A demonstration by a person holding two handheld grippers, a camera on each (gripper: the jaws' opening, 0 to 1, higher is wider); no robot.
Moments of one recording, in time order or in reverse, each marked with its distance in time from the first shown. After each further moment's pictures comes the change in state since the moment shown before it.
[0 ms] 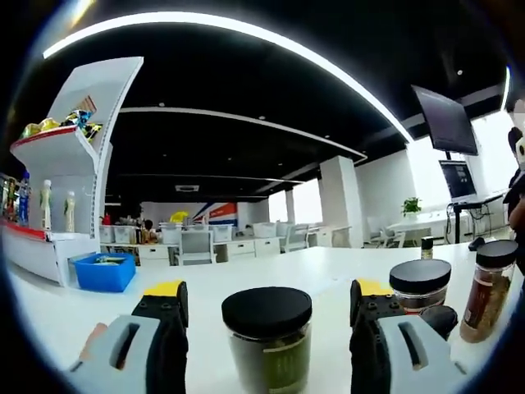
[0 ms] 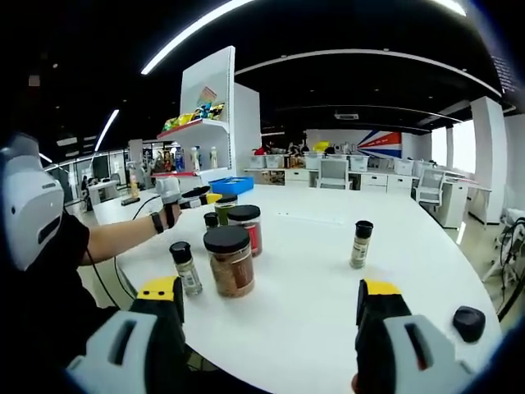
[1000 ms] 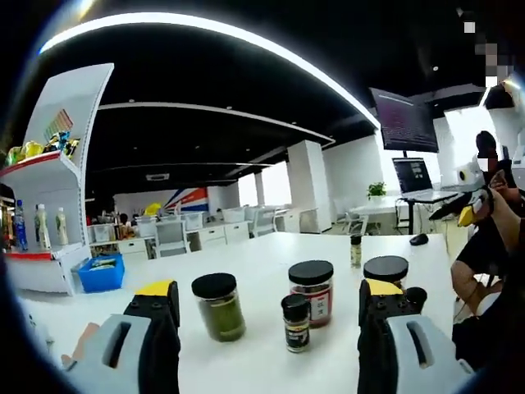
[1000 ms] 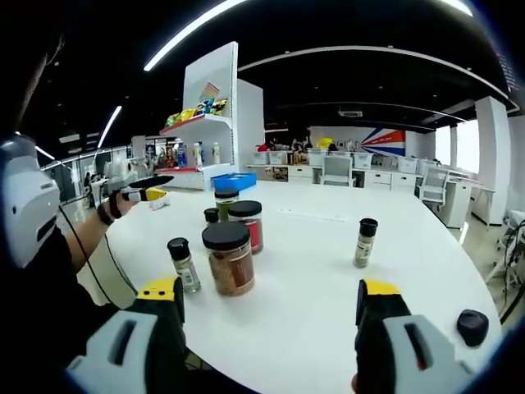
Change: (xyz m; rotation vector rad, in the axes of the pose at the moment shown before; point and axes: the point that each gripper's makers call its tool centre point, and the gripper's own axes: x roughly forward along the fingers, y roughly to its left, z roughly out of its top) left arm -0.143 -0.084 0.064 0.052 0.143 -0.218; right arm 0.012 -0.001 -0.004 -0.009 0.016 0.020
